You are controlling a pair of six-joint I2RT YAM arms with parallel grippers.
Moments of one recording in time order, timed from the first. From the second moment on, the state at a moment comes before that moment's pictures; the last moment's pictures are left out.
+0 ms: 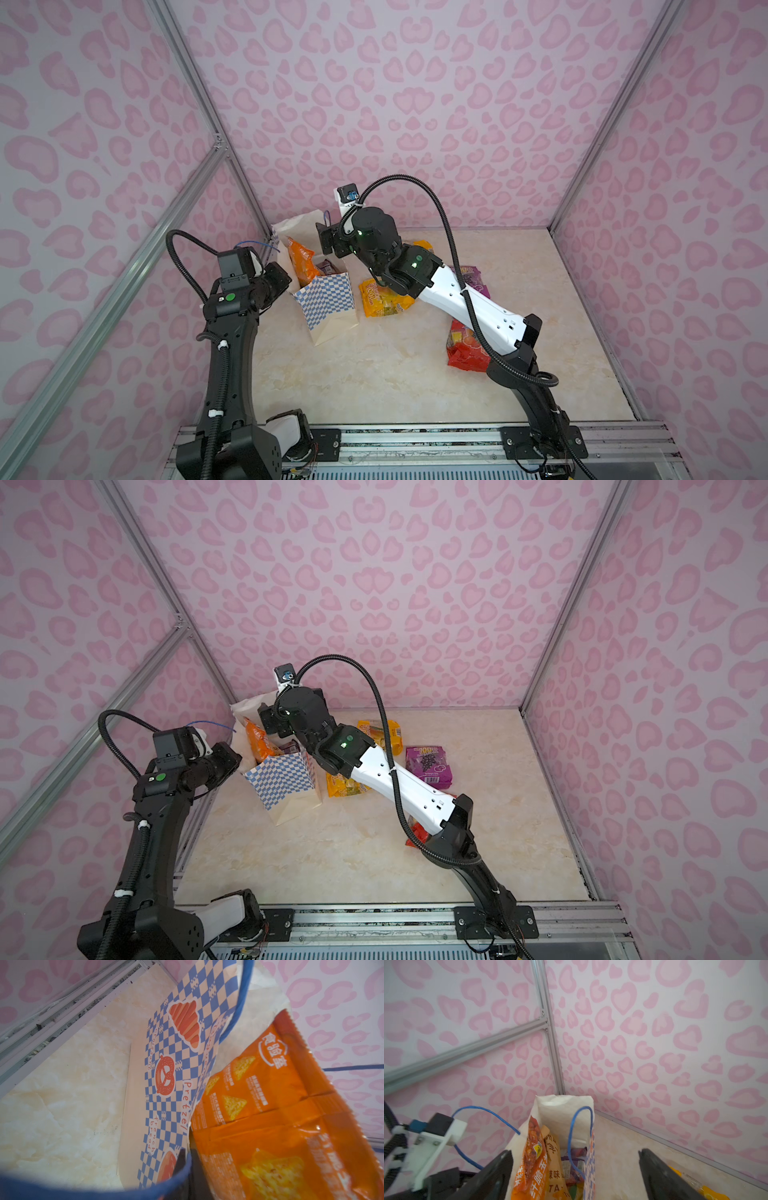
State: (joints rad) left arm 0.26 1.19 1.19 -0.74 0.28 -0.58; right arm 1.01 2.20 2.50 -0.50 0.40 0.18
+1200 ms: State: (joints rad) left arm 0.23 1.38 1.40 -0.87 0.33 -0.48; right arm 0.91 2.29 2.52 -0.50 0.03 0.28
